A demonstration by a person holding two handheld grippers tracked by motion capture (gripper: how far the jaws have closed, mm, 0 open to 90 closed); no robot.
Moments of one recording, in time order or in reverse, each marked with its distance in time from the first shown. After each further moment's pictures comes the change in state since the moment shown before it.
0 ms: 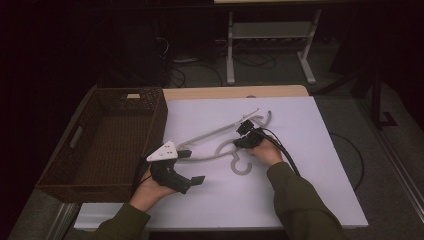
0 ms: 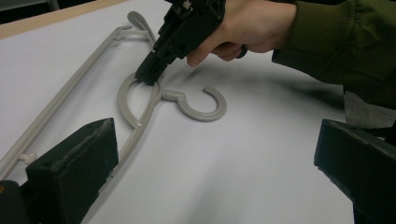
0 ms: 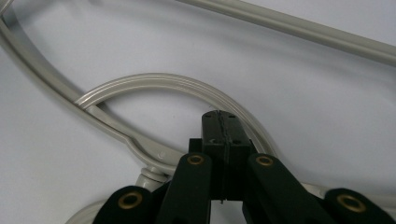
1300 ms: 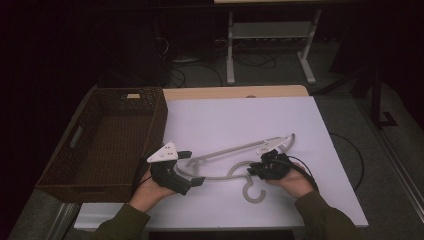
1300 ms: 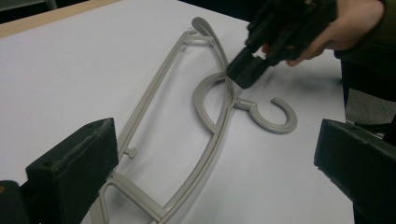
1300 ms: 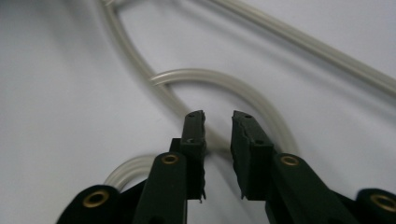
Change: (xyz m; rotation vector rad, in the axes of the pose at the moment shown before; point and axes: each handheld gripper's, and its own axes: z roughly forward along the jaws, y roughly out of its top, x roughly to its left) left arm -0.002 -0.001 0.001 0.009 -0.005 0.014; right arm 0.043 -0.085 -0.077 -0.064 0.093 -0.094
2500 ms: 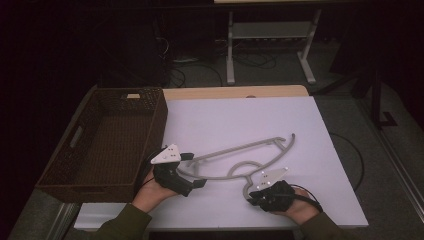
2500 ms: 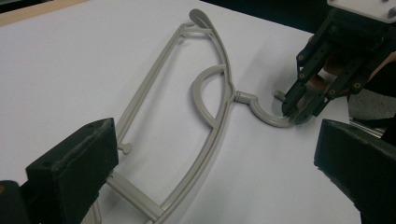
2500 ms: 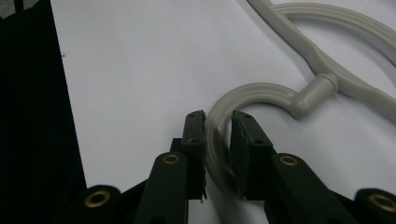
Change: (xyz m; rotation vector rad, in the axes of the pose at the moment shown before) left arm 0.002 -0.006 0.008 0.018 -0.010 0.008; right arm 0.052 -0.046 -0.002 0.044 0.087 -0.180
